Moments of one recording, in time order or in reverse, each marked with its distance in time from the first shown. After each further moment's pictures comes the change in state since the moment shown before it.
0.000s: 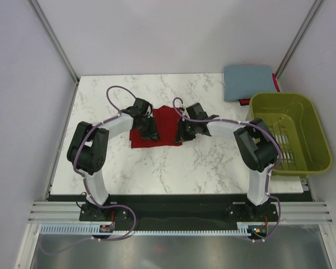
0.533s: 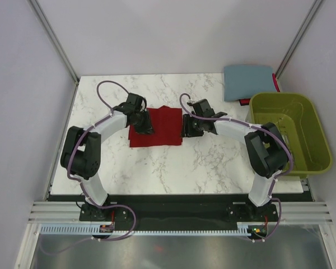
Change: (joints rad) left arm 0.039 -0.071 0.005 -0.035 -0.059 -0.010; right arm -0.034 -0.143 -0.032 -0.092 0.153 -0.041
